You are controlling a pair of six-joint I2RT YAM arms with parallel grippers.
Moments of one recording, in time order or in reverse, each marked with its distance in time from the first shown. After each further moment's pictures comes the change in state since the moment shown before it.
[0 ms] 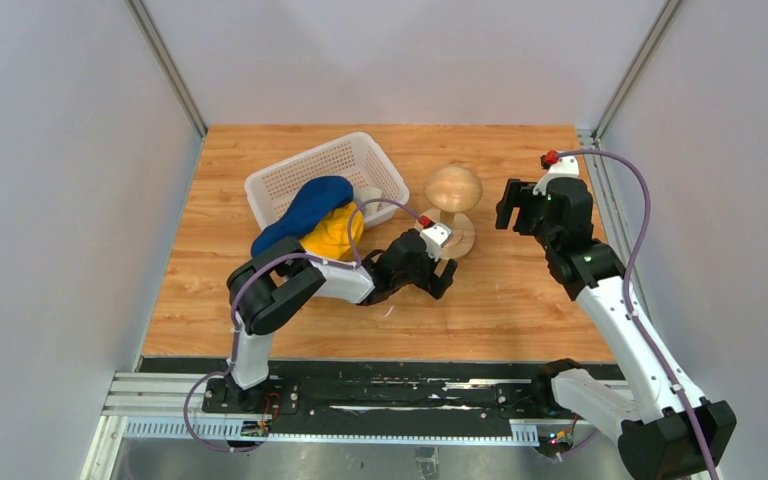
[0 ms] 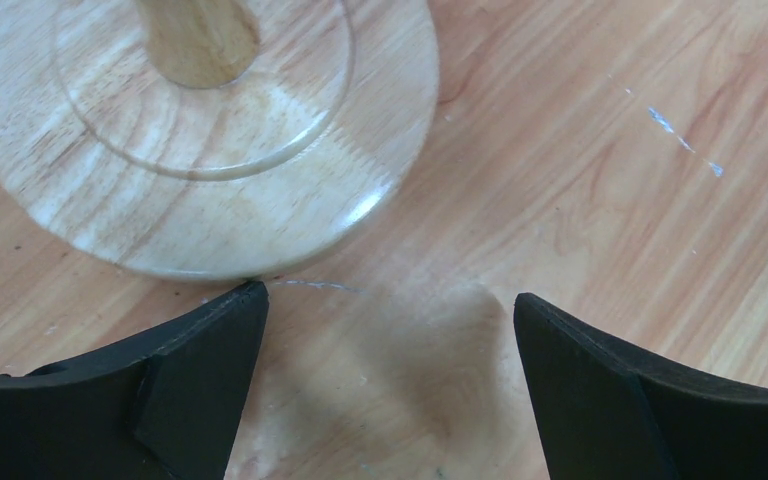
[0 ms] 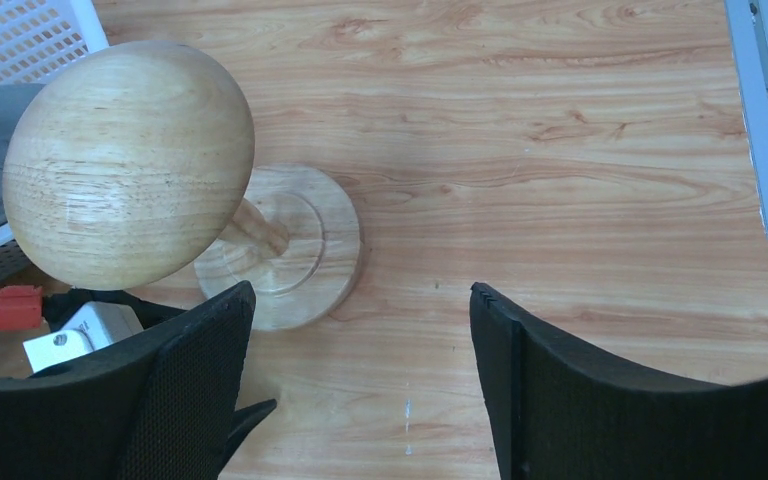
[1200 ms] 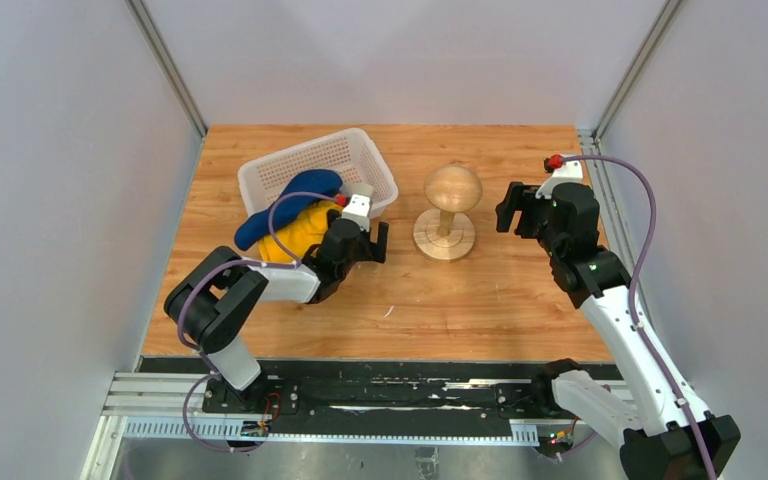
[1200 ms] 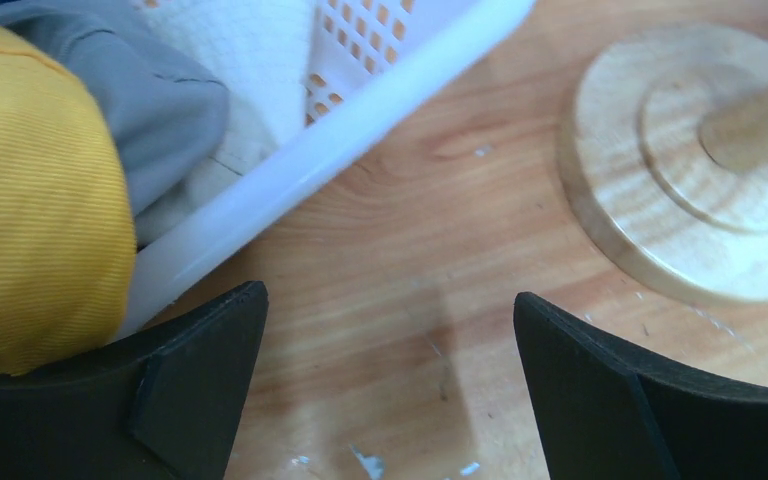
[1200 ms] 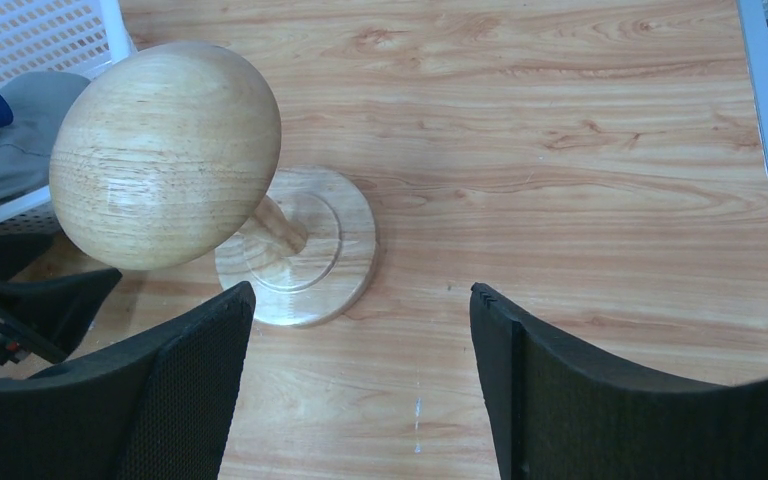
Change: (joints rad) left arm 0.259 -0.291 -0.309 0.129 -0.261 -0.021; right arm 0.000 -0.055 -0.017 0.001 -0.031 0.001
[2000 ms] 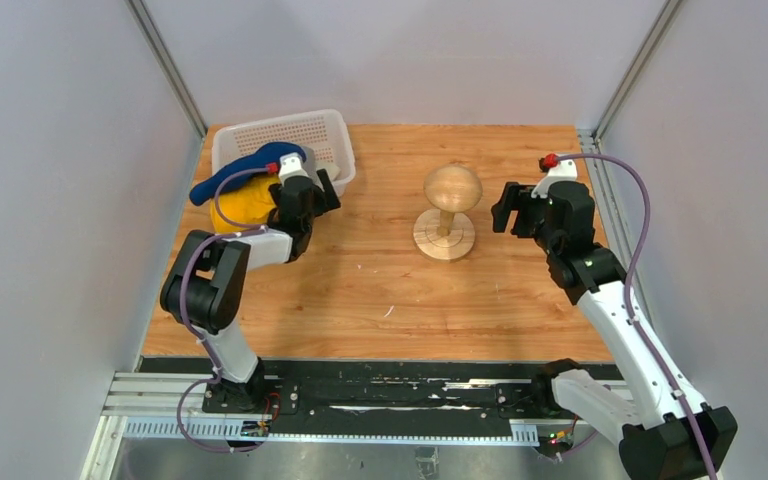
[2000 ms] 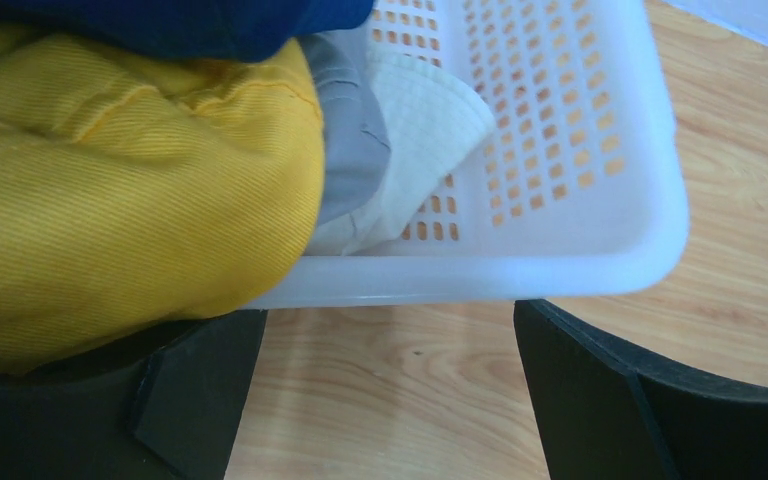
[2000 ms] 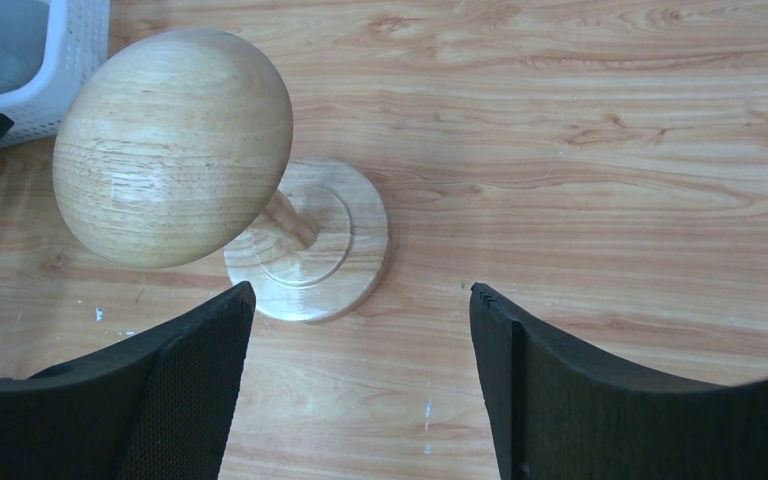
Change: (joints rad) left arm 0.362 0.069 0.177 -0.070 -0.051 -0.229; right arm 0.000 0.021 -0.006 0.013 -0.028 0.005
